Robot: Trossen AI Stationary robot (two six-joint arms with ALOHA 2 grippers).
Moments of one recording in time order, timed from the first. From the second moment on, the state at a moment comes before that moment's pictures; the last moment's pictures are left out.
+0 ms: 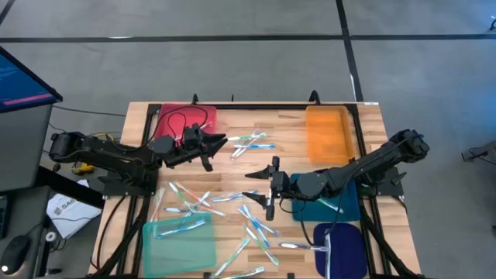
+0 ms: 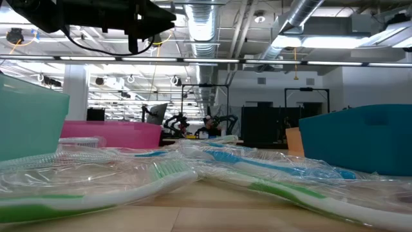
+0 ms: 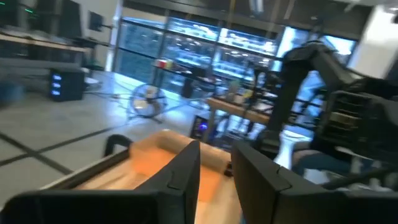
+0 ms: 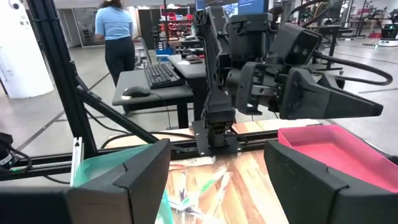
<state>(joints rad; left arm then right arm) 0.03 1.09 0.45 0.78 -0.33 -0.22 0.40 1.54 1.06 0.42 0.52 0.10</state>
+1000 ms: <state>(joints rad) 0.03 1.09 0.45 0.81 -0.37 -0.30 0.40 1.54 1.06 0.39 0.52 0.10</state>
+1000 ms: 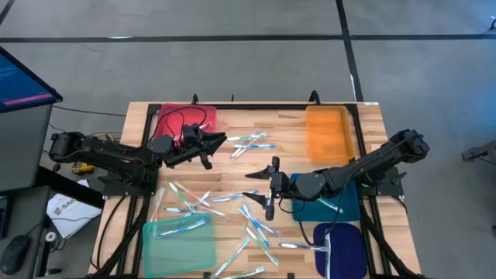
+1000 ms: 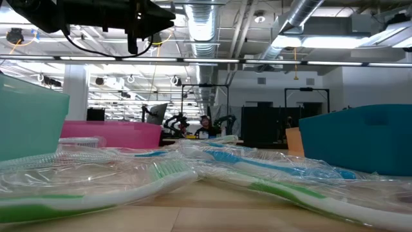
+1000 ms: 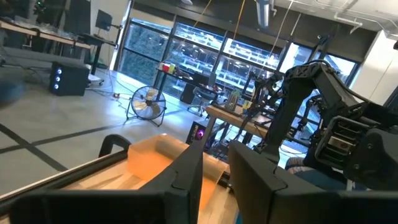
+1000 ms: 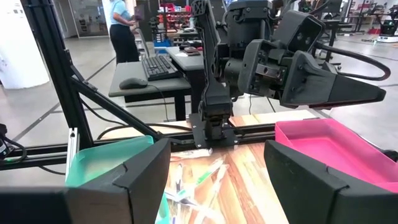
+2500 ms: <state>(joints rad) 0.03 1.09 0.45 0.82 -0.27 -0.26 0.40 1.54 1.06 0.38 0.52 0.10</state>
